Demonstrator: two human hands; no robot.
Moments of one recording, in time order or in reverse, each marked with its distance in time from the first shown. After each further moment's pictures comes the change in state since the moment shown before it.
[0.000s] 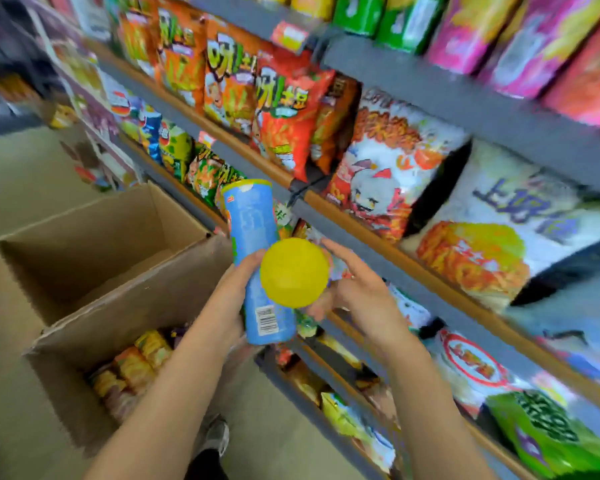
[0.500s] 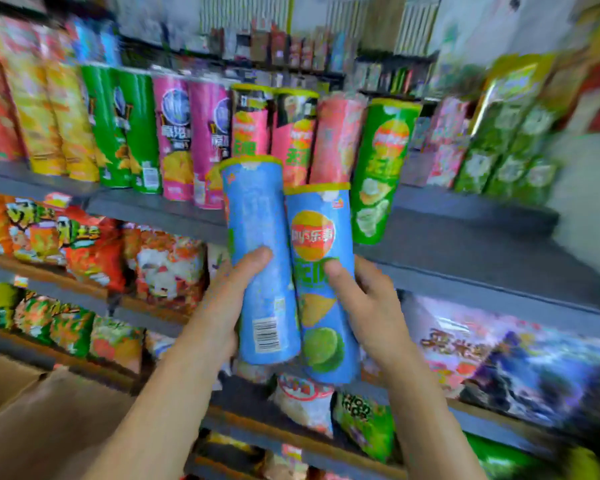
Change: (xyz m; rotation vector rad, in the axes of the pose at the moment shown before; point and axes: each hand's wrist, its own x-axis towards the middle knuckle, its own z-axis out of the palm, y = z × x) left_hand -0.145 0.004 0.299 0.143 -0.487 0.163; right_hand -0.241 -0.165 -0.151 -0.341 0.708 -0.529
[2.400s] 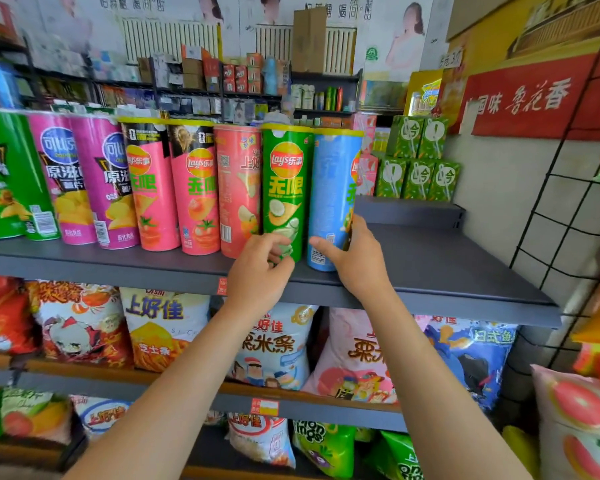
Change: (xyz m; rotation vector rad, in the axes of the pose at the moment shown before) left_hand 0.088 -0.037 0.125 0.959 -0.045 0.657; right_hand 0.092 0.047 -0.123 -0.441 0.289 0.076
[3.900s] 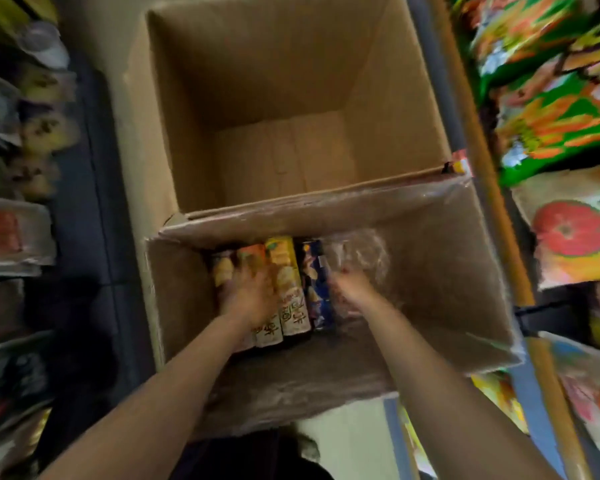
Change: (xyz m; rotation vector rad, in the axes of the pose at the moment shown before) left_hand -0.517 -0.578 -0.354 0.309 -0.245 -1.761; right_hand -0.486 0.034 0.796 -0.389 -1.748 0.571
